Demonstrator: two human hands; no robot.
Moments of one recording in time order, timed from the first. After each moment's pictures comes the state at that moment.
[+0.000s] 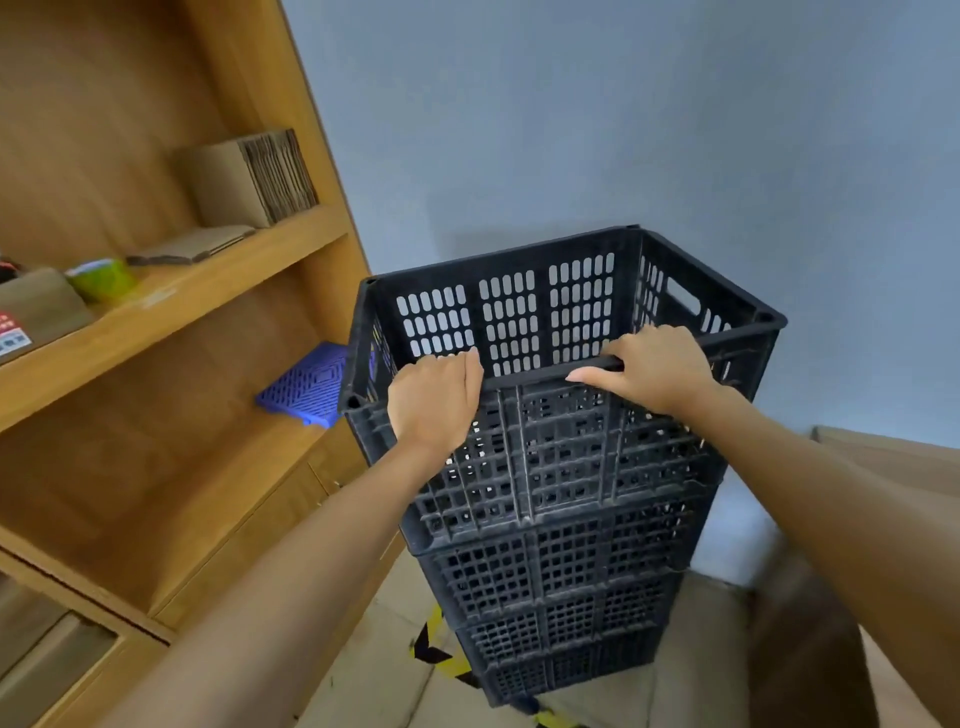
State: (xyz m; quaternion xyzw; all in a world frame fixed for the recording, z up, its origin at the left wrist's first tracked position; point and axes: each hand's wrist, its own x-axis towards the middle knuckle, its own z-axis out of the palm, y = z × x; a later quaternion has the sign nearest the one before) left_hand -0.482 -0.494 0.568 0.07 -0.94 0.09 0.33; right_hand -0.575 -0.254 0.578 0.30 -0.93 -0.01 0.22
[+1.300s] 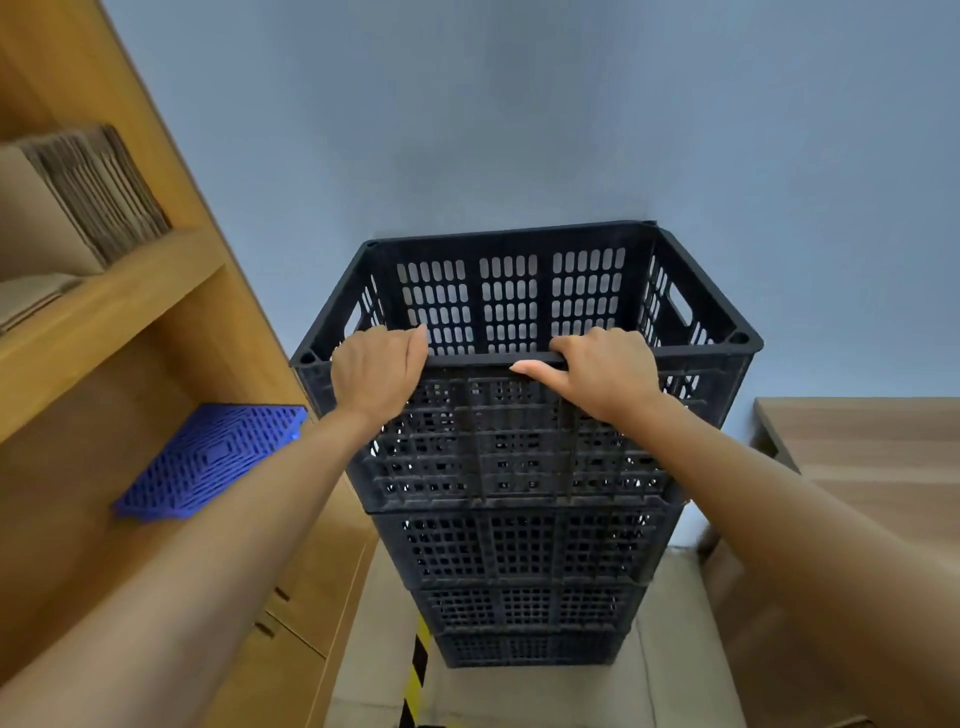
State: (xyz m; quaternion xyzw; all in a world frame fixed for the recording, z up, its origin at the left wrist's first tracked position) left_hand -0.674 -0.641 0.572 -0.10 -0.94 -0.02 0.32; right_hand -0.637 -0.386 0.578 0.12 -0.96 -0.03 0.24
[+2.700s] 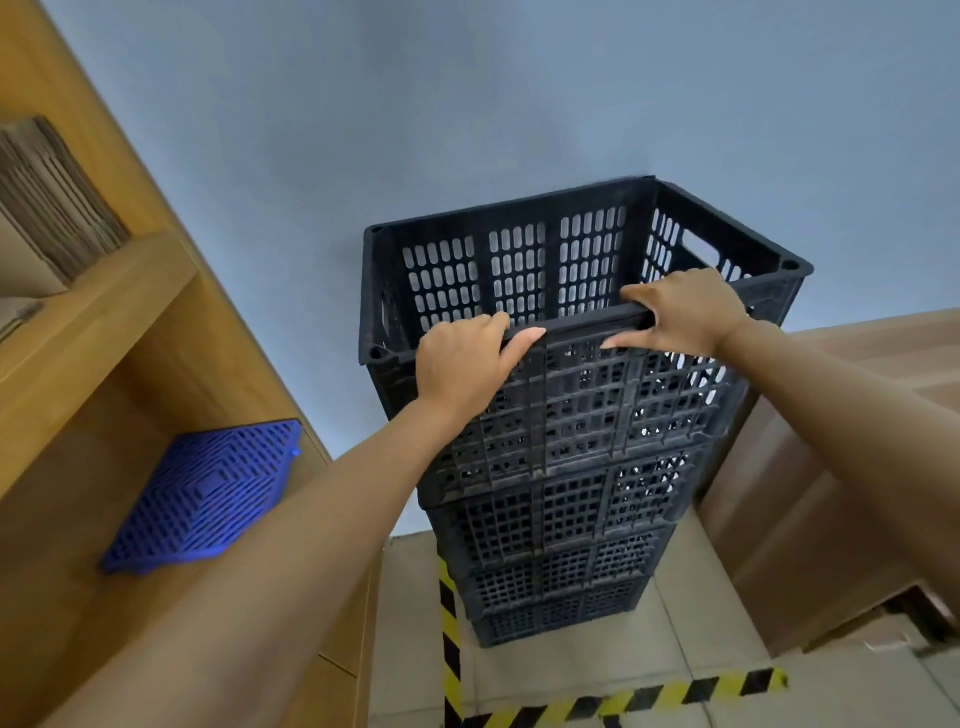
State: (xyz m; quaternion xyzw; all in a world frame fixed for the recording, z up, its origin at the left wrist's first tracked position) left_hand -0.676 -0.649 0.560 -0.28 -0.90 -0.02 0.32; right_hand -0.644 -0.377 0.581 0.10 -0.97 -0.11 0.20
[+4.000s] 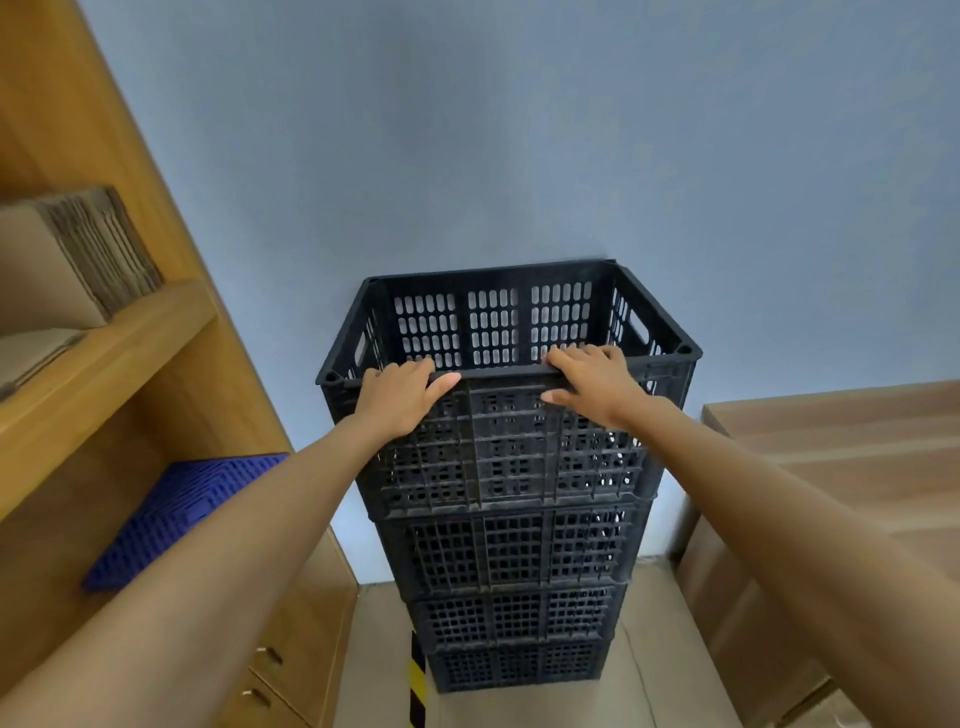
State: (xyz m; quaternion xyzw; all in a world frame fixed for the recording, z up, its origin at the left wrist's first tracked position) left_hand -0.690 -0.683 0.579 -0.22 -0.97 0.00 0.11; right_hand -0.628 -0.405 0.577 0.08 -0.99 0.03 0.09
